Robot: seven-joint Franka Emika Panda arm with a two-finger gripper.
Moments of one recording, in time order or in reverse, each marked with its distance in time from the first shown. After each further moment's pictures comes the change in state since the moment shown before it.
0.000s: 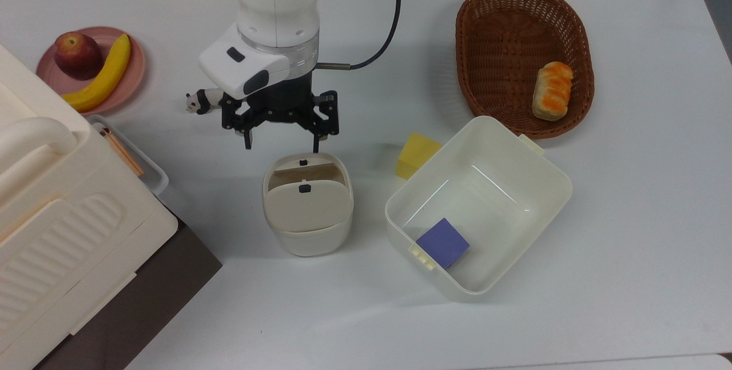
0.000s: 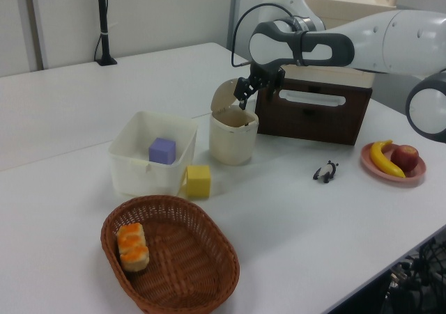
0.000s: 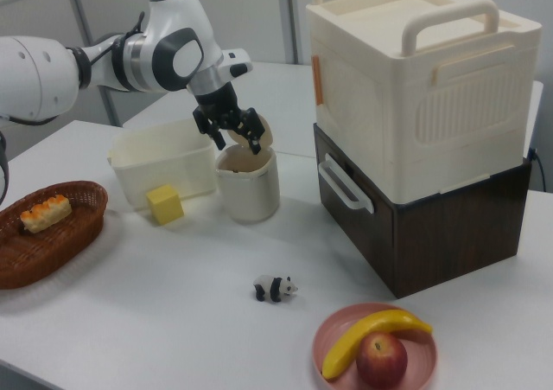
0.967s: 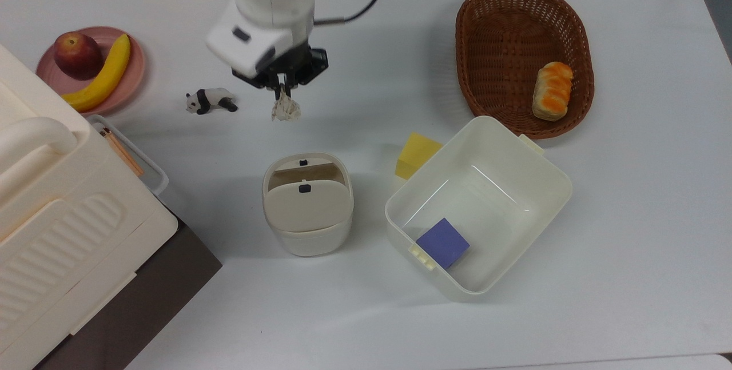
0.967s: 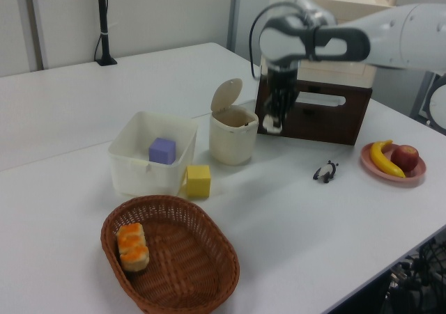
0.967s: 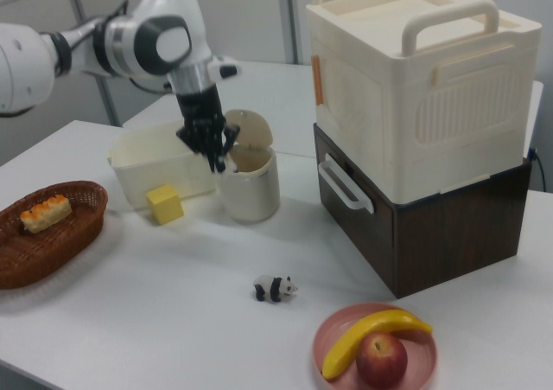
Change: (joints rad) arm -0.005 -0.108 0.000 -0.069 0.004 -0.273 -0.185
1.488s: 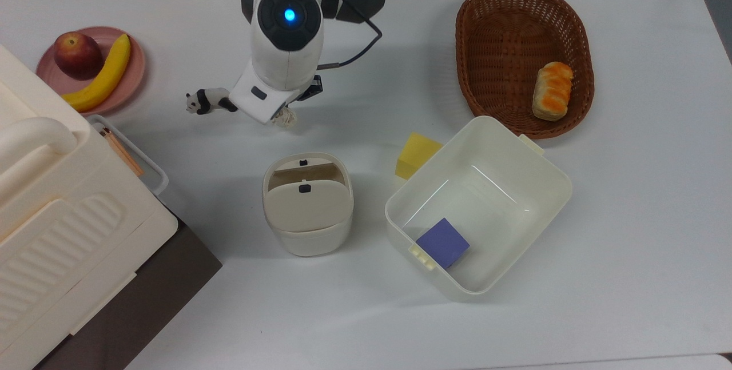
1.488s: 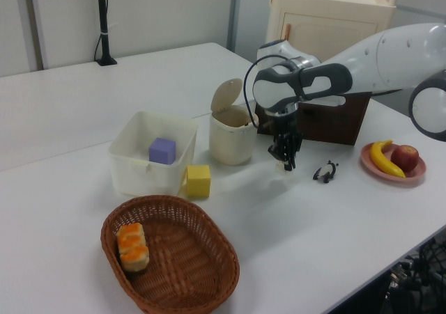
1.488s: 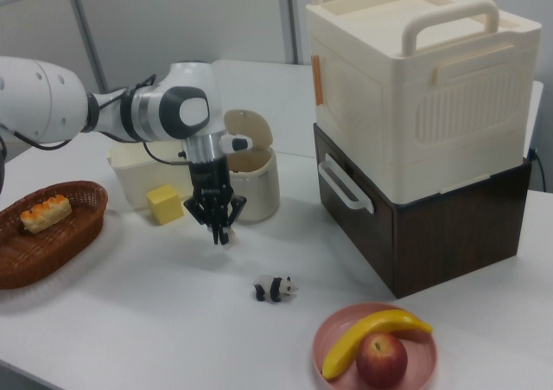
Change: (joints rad) arm -0.003 0.087 0.000 -0.178 -0.083 0.029 0.000
